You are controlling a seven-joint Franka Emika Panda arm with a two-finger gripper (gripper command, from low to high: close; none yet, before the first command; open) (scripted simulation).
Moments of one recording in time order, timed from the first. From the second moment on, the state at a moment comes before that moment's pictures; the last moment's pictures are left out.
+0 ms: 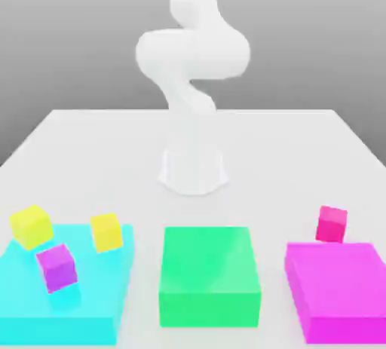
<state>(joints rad) 0.05 -0.72 0.04 -2.35 0.00 2.35 0.77</state>
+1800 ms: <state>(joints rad) 0.65 0.25 0.18 -2.76 -0.45 2.97 0.86</state>
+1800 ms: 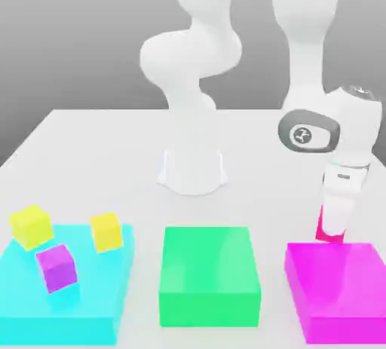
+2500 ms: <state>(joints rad) 0.51 0.00 0.25 -2.78 -0.02 2.78 0.59</state>
